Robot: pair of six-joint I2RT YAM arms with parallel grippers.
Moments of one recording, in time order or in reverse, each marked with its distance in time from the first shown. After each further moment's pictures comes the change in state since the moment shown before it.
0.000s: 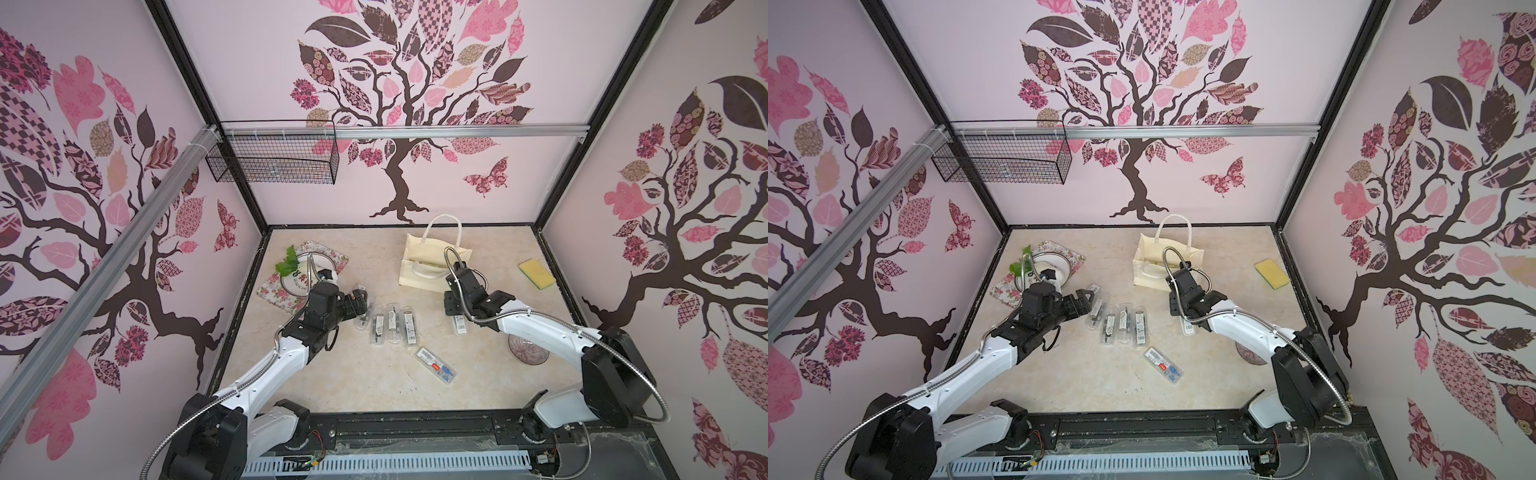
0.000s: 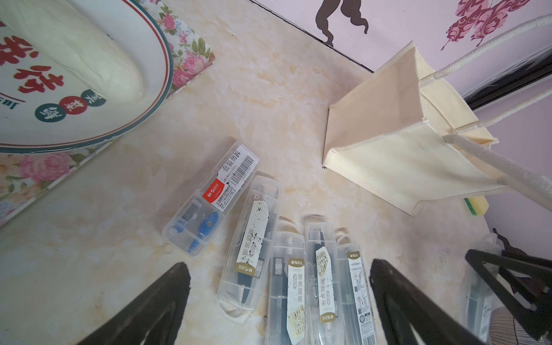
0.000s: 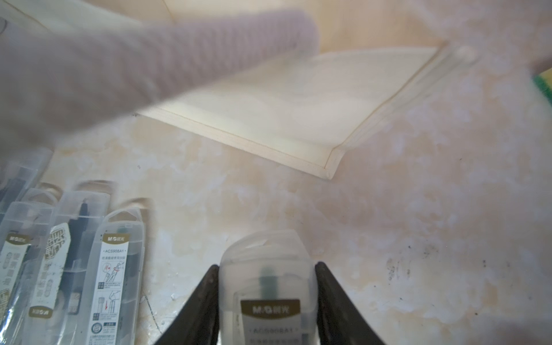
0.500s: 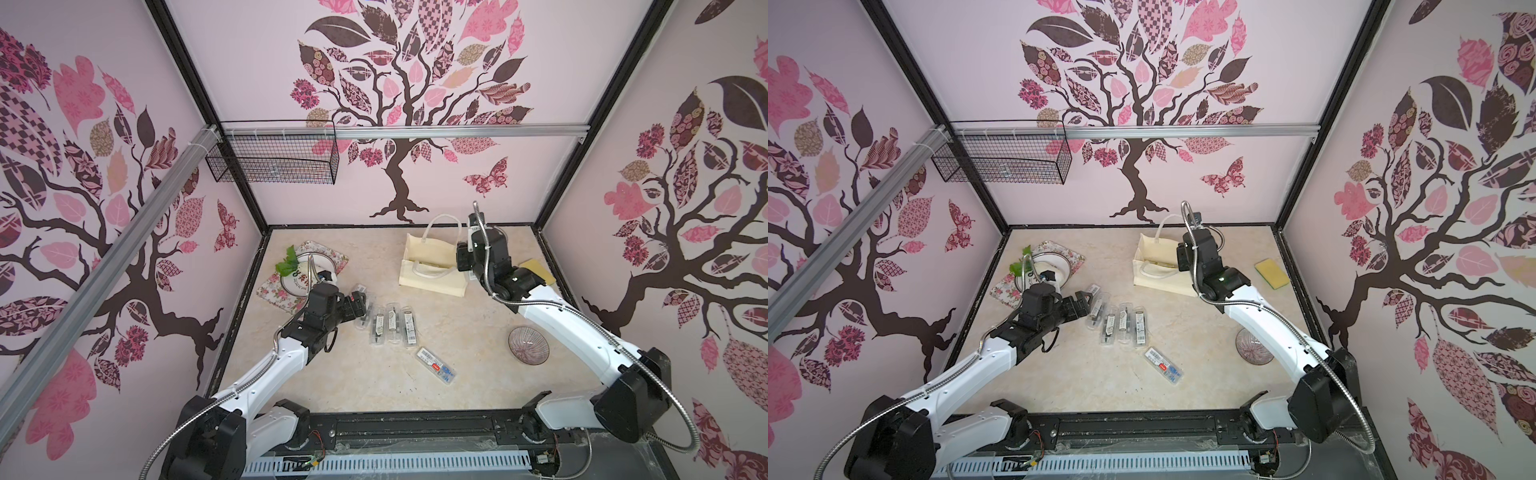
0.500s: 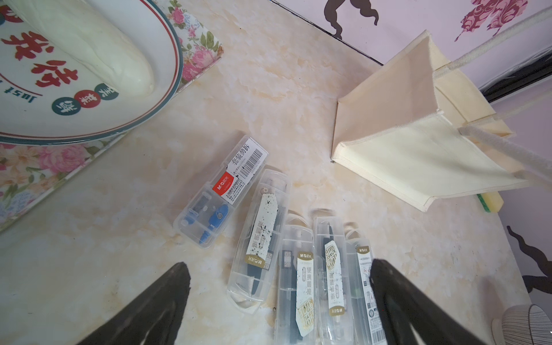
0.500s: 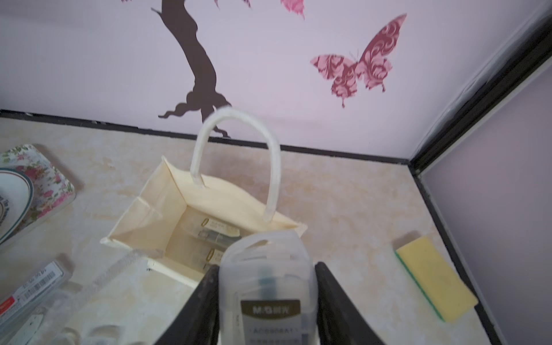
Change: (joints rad) left arm 0.000 -0.020 0.000 -0.040 -0.016 0.016; right arm -0.121 -0.048 0.328 0.129 0.093 -0.344
